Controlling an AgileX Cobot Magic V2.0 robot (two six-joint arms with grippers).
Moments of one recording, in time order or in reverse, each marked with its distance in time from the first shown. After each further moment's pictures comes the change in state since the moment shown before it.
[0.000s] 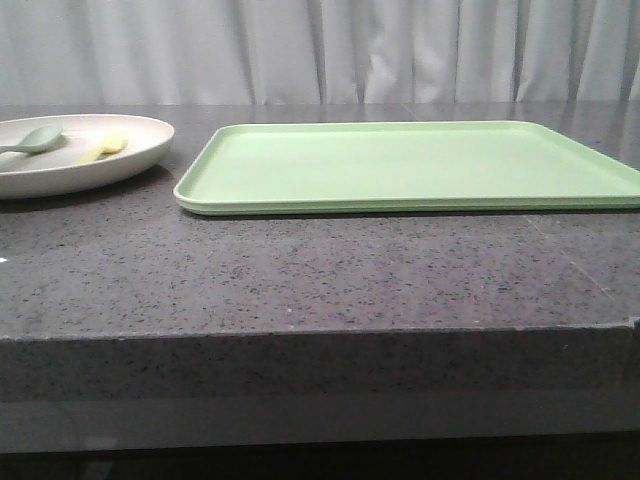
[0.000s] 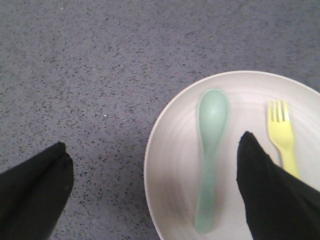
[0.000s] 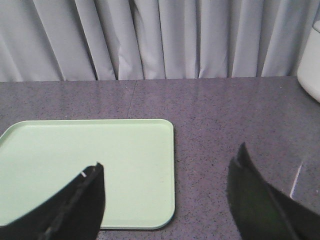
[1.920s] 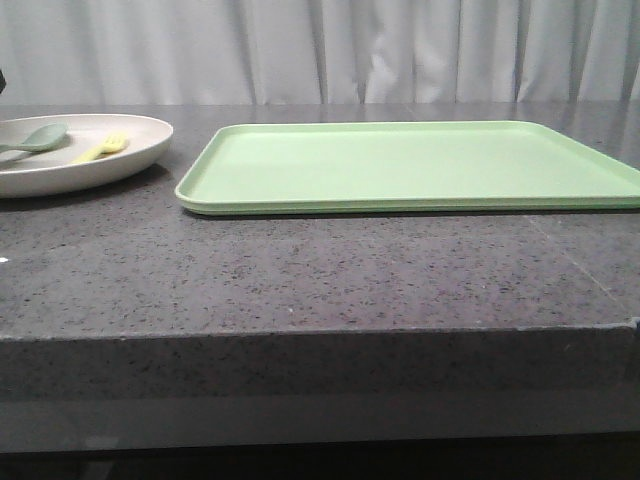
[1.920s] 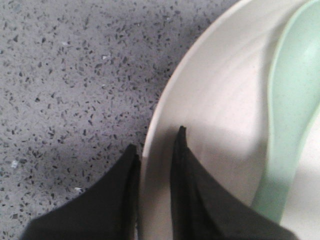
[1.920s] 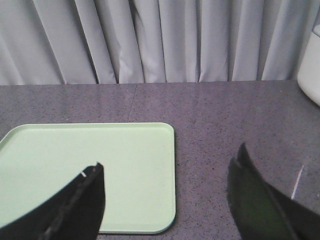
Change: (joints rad) left arm 0.038 0.369 -0.136 -0.081 0.131 0.002; right arm 0.000 0.000 0.000 0.000 -0.011 0.000
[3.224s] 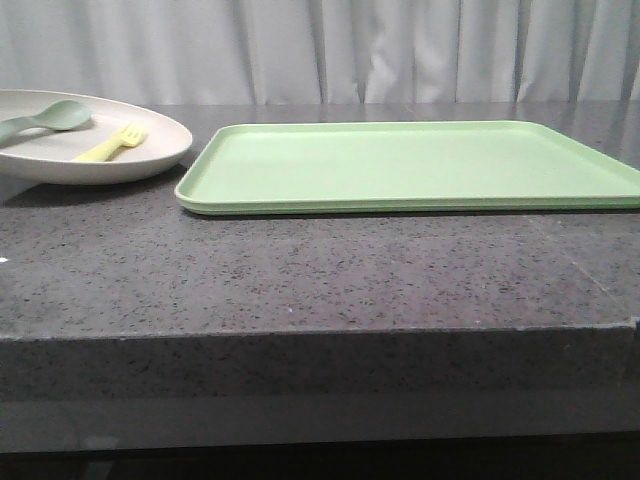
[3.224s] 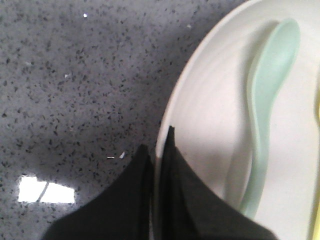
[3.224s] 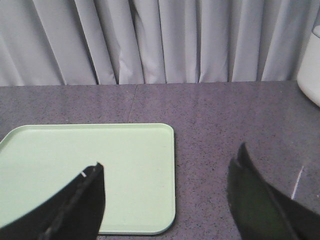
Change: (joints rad) left arm 0.088 -0.006 -0.133 -0.298 0.140 0.205; right arm 0.000 0.000 0.000 0.000 -0.002 0.000
